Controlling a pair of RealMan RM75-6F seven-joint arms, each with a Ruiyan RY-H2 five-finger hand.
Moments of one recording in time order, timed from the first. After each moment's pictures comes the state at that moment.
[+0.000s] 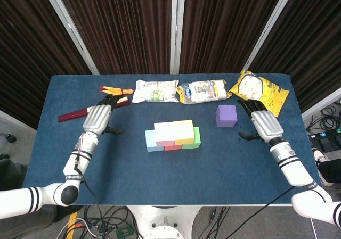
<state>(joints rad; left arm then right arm) -0.80 -1.37 -0.22 -1.69 0.82 1.11 0.22 0.63 -1.16 0.16 -1.52 -1.23 0.93 0.10</state>
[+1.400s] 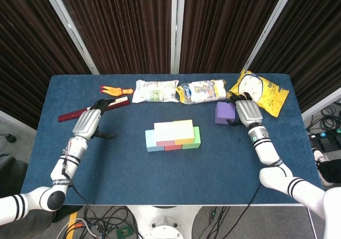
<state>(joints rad) -0.68 -1.31 -0.23 -1.68 0.97 1.03 0.04 0.78 -1.51 0.22 -1.05 -1.07 0.79 -0.02</state>
